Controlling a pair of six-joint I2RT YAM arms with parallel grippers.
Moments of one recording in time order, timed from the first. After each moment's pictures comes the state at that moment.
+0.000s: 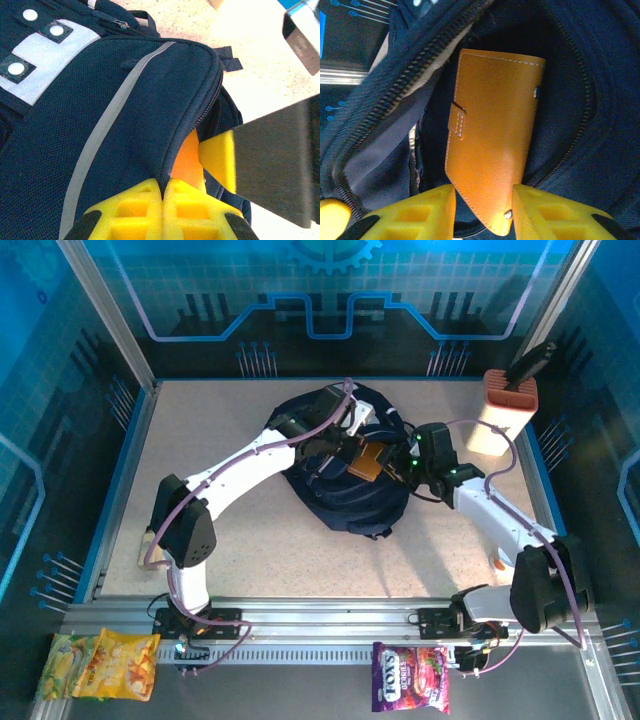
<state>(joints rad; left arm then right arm) -0.69 1.87 1.72 -0.65 0.13 -0.18 0.30 1.33 0.89 -0.30 -0.29 0.99</state>
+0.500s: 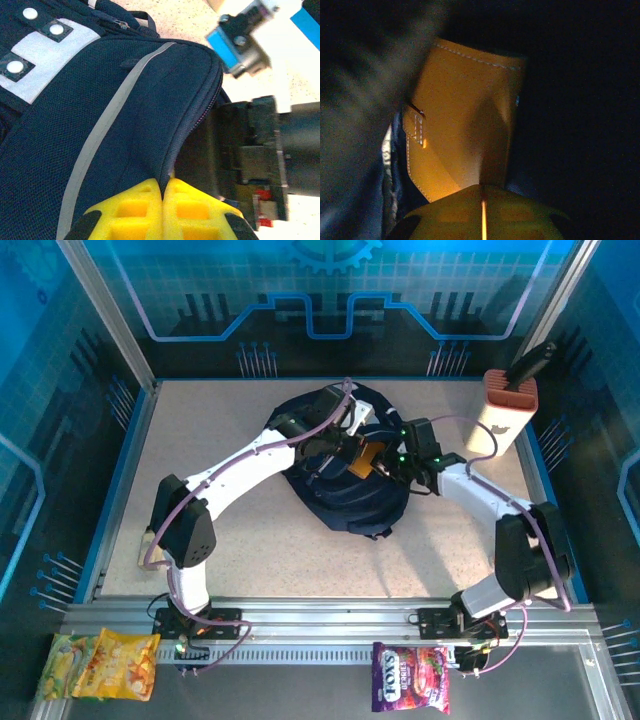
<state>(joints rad) -0.69 1.87 1.72 -0.66 0.13 -0.20 0.35 1.56 1.01 -0.26 -0.29 0.99</state>
